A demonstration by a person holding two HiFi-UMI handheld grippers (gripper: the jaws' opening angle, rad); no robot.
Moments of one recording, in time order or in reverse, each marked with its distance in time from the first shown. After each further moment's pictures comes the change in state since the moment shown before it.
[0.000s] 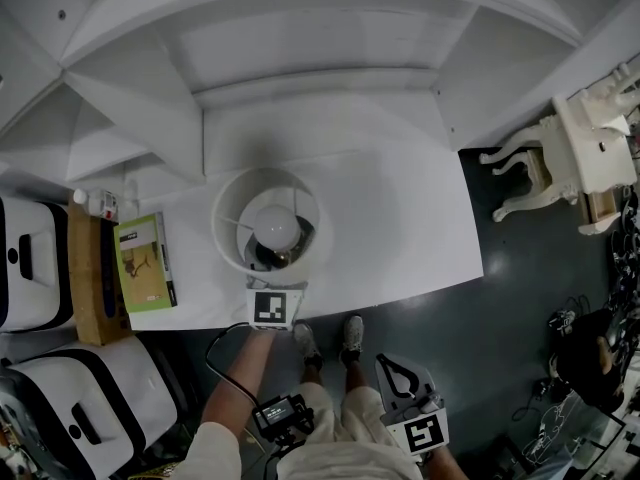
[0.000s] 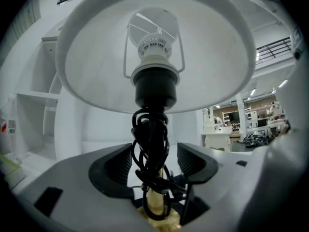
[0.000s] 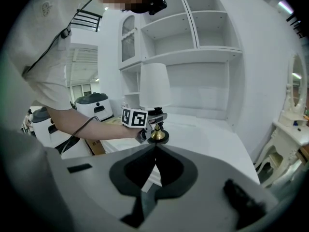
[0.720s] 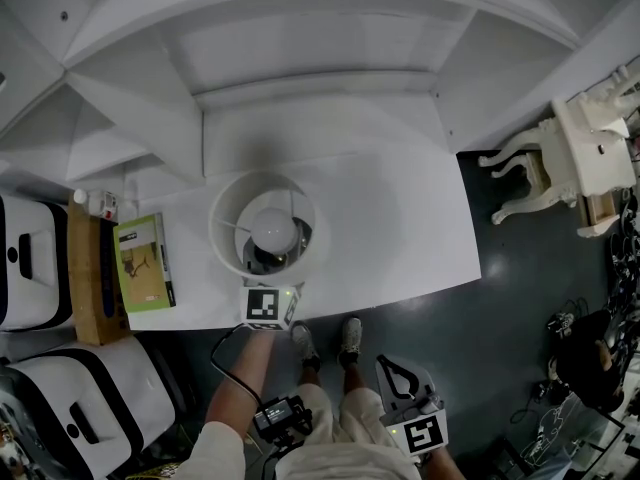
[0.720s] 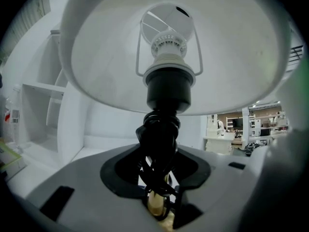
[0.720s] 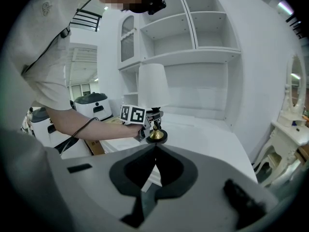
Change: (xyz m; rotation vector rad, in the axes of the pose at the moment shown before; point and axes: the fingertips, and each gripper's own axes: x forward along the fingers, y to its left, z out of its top) left arm 0.001 0.008 0.003 -0.083 0.036 0.022; right arm -0.005 -0.004 -0.002 0.009 0.009 -0.011
